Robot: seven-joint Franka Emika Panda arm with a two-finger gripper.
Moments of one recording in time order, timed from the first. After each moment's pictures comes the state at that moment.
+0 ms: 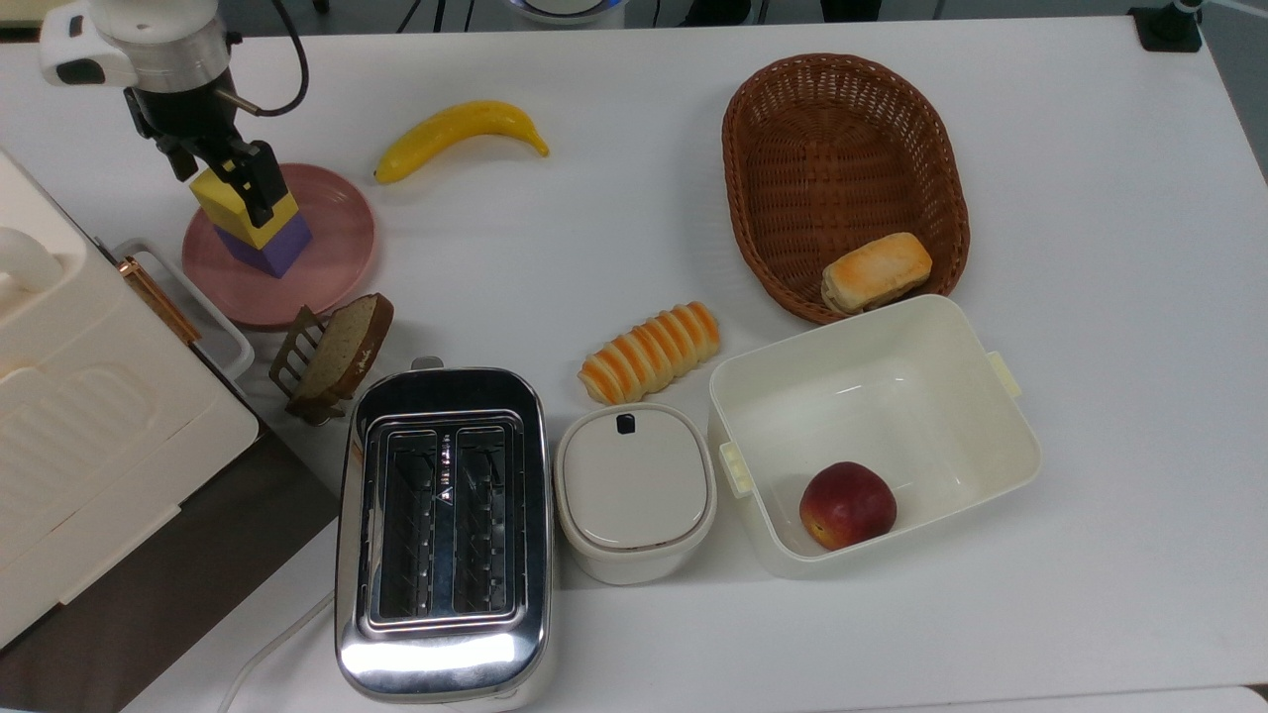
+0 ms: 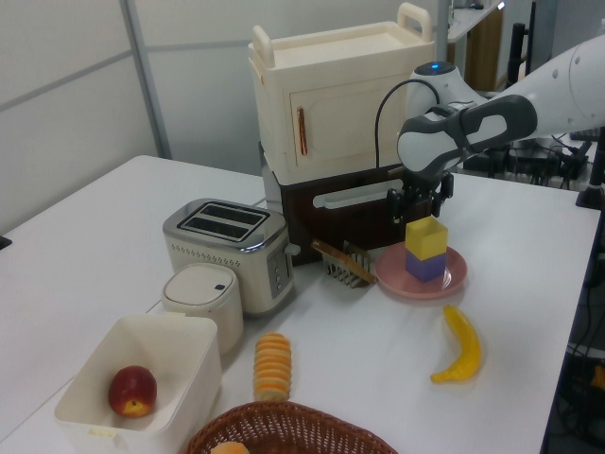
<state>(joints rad) -0.28 0.18 -0.17 -1.92 -0.05 2.26 0.13</state>
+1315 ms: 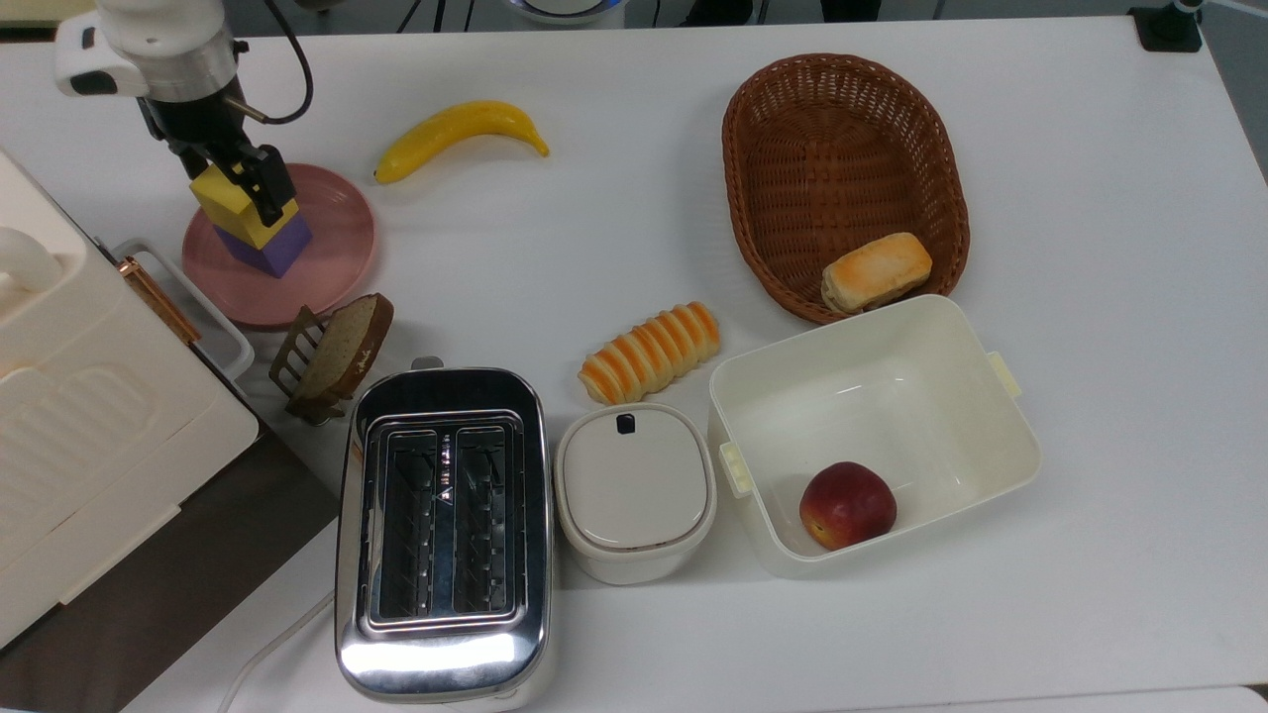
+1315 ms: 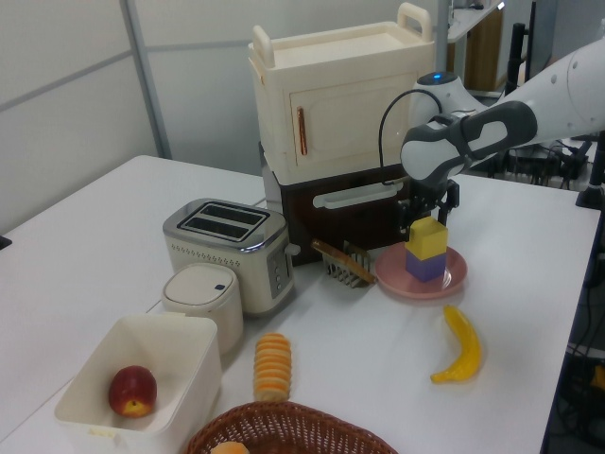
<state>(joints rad) -0.28 0.18 -0.18 -1.95 -0.05 2.26 0.13</state>
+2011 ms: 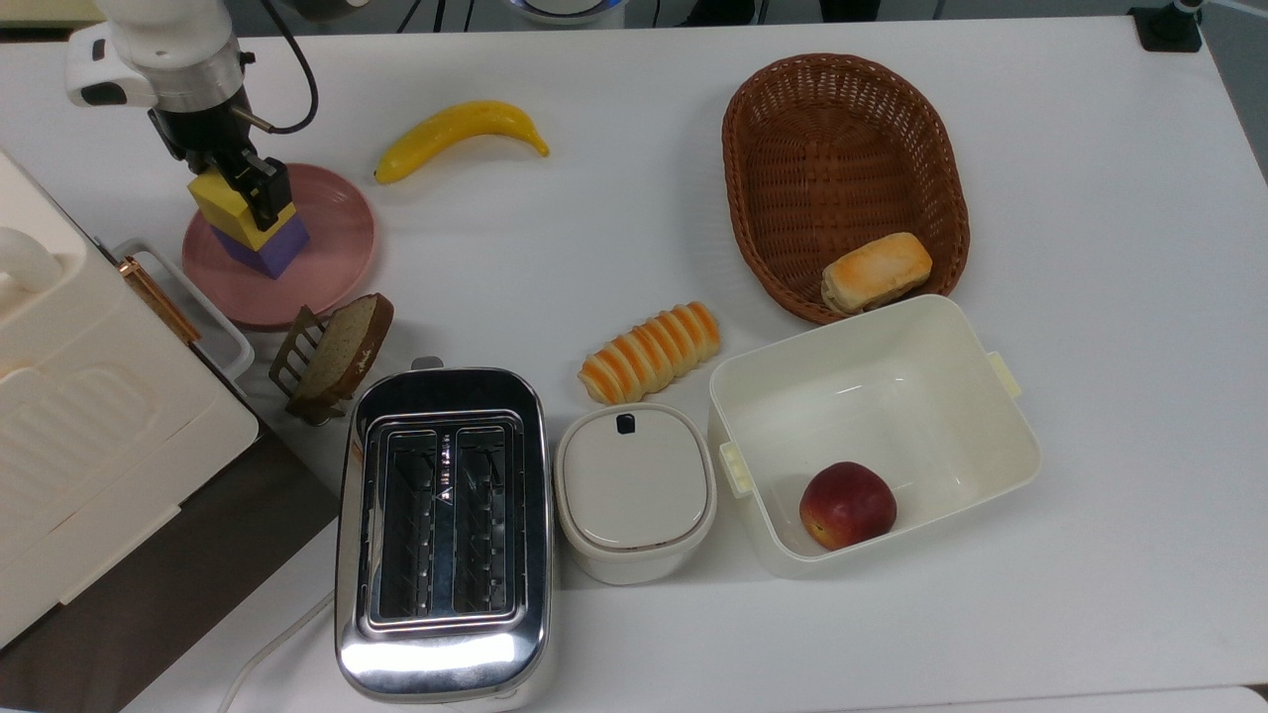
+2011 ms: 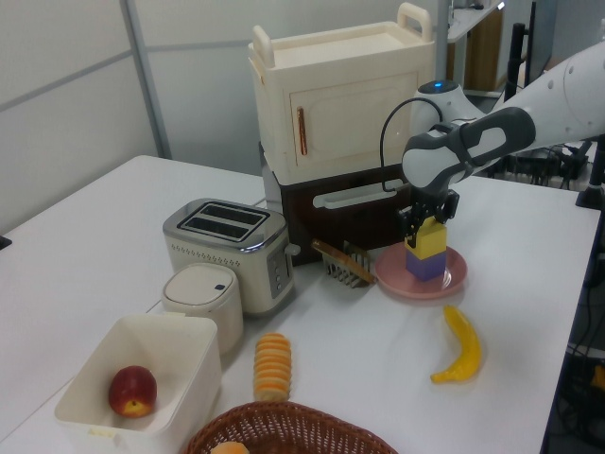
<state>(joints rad) -0.28 0.19 -0.18 -1.98 -0.05 2.29 0.13</state>
